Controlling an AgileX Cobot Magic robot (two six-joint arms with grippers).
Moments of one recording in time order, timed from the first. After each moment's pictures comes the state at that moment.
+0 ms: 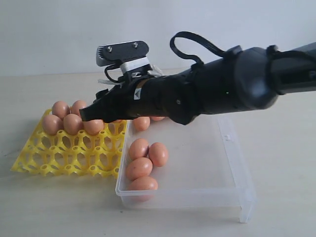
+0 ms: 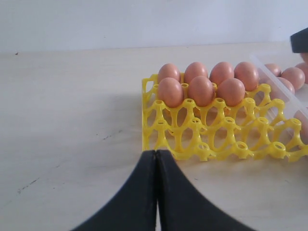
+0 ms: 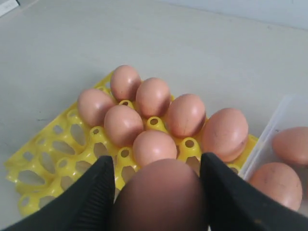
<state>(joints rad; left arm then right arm) -0.05 0.01 0.00 -0.19 0.37 0.14 0.79 1.92 -1.19 0.11 -0.07 0.10</state>
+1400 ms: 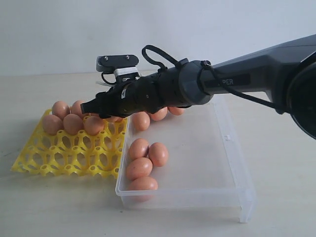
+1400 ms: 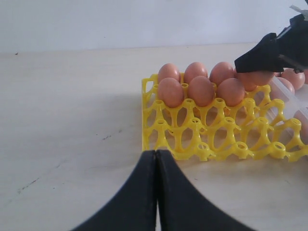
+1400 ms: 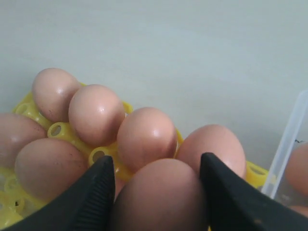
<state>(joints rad) -0.05 0.01 0.00 -0.19 0.37 0.14 0.72 2.25 -1.56 0.10 0.07 0.20</state>
